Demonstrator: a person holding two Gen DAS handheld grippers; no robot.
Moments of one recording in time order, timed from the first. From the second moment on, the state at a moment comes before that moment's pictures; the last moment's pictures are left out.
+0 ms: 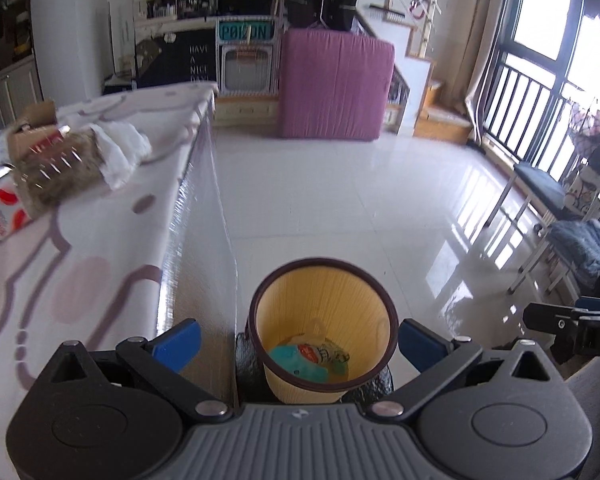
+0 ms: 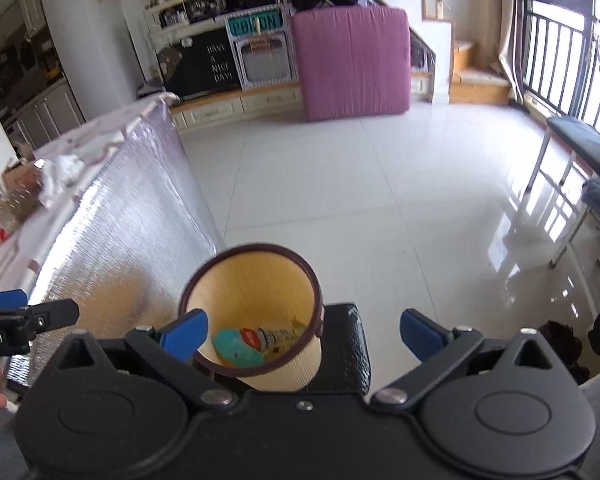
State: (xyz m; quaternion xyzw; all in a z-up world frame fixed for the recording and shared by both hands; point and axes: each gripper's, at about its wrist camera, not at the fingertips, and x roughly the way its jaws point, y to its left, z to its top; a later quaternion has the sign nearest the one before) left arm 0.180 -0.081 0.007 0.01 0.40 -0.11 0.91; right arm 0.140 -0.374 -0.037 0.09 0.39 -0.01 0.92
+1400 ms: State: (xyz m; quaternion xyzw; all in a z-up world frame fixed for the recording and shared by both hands) left arm 0.202 0.207 0.039 -0.04 0.25 -0.03 0.97; right arm 0.182 -0.107 0.033 -0.02 0.24 0.19 0.95
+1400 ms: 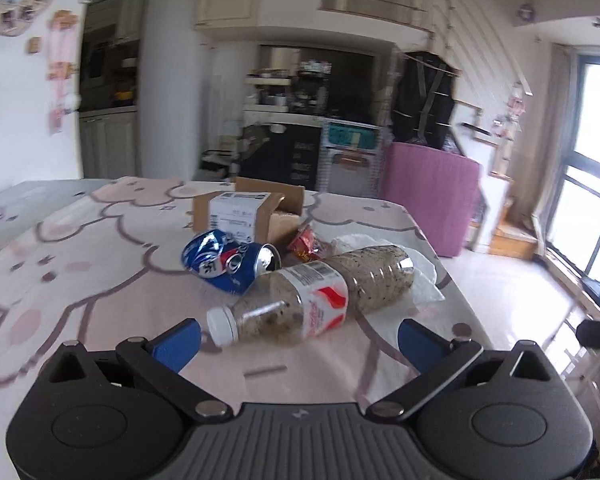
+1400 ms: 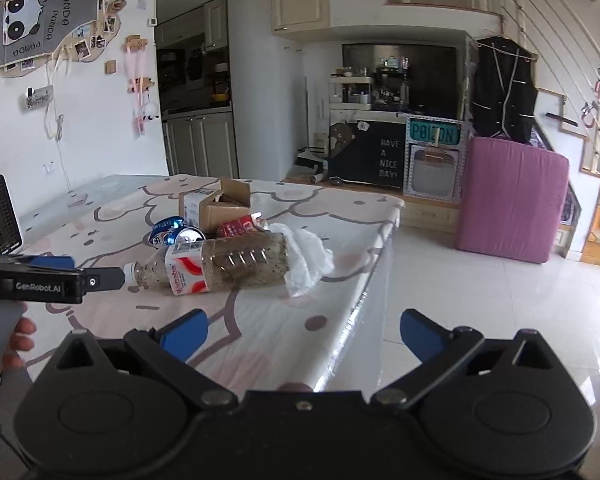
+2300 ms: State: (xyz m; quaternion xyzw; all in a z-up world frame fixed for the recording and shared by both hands) left arm 0.246 0.257 -0.013 -0.13 0.29 -0.22 0.92; right arm 0.359 -0.091 -0.014 0.02 0.28 0.19 0.94
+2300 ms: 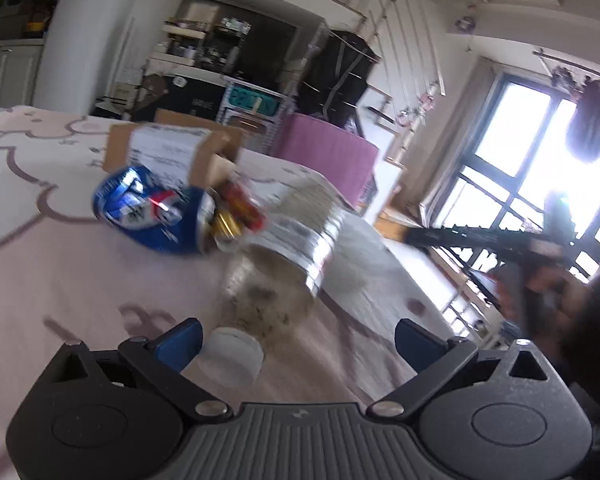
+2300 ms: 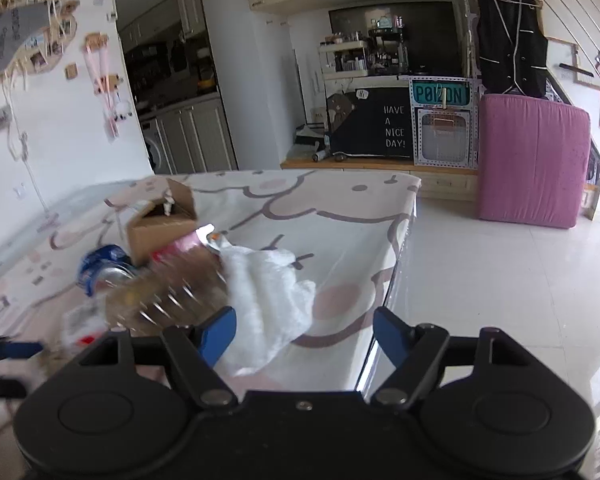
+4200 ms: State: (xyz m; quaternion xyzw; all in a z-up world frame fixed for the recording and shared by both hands) left arm 0.181 0.179 -0.003 -0.05 0.32 -0.01 0.95; right arm 0.191 -0.066 -0.033 -0.07 0.30 0.30 0.90
